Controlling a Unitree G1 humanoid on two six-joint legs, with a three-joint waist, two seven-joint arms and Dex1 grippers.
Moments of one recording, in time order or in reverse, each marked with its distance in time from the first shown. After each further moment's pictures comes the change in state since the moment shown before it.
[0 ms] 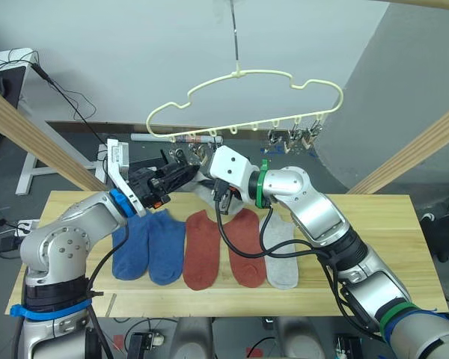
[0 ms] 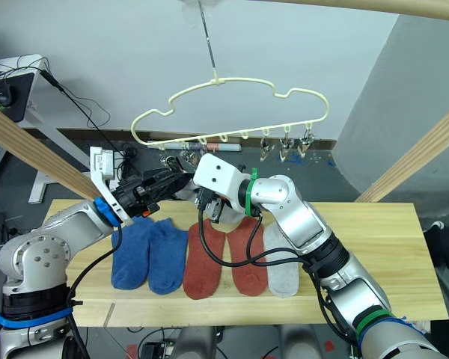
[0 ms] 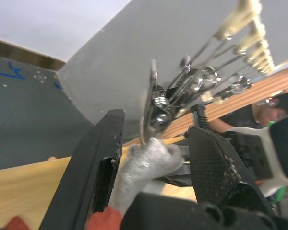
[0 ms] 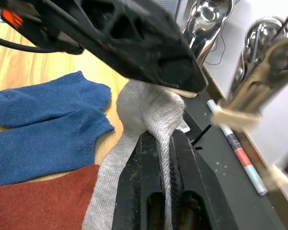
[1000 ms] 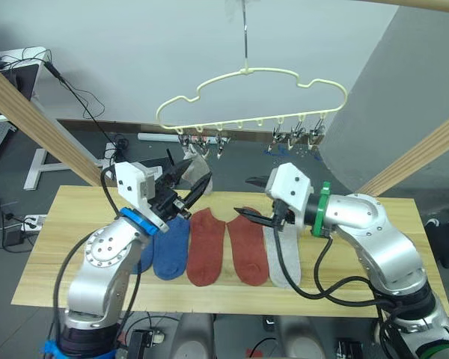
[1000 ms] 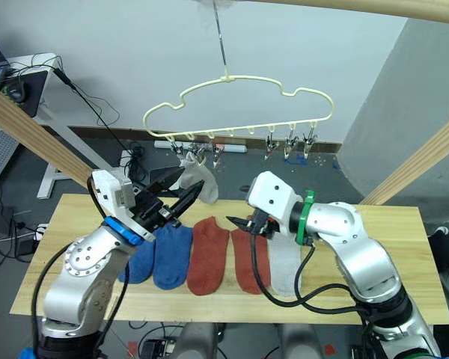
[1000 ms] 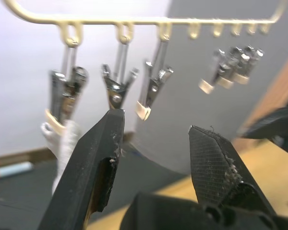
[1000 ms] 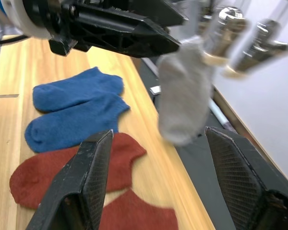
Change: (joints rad) left arm 0.239 -0.230 -0.288 -0.186 0.719 -0.760 0.112; right arm 0.362 -0.286 -0.258 -0.589 0.183 0.261 0.027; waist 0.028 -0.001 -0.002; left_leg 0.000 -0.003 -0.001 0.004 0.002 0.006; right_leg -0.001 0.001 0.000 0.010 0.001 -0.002
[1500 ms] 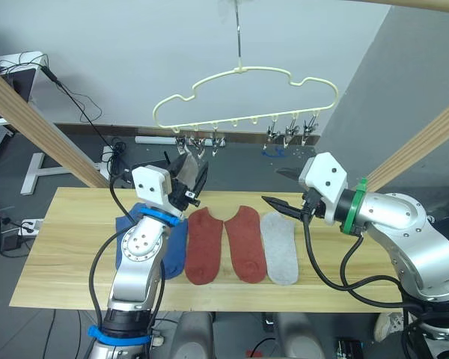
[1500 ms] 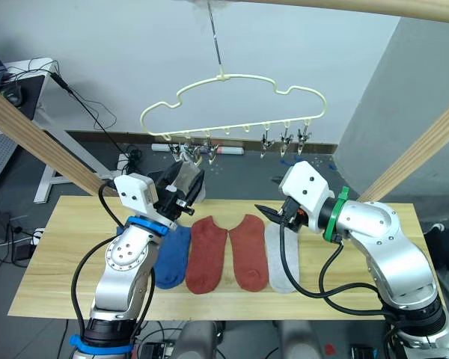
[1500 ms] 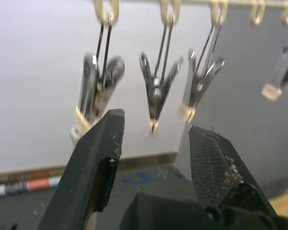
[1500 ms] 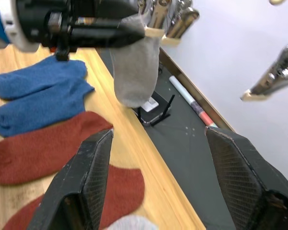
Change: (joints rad) left arm -0.083 -0.136 -0.037 0.219 0.194 -0.189 0.152; right arm 0.033 -0.112 -0.122 -0.040 0.094 0.038 -0.045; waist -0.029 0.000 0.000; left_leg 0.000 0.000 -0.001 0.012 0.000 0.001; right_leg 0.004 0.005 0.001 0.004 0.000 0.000
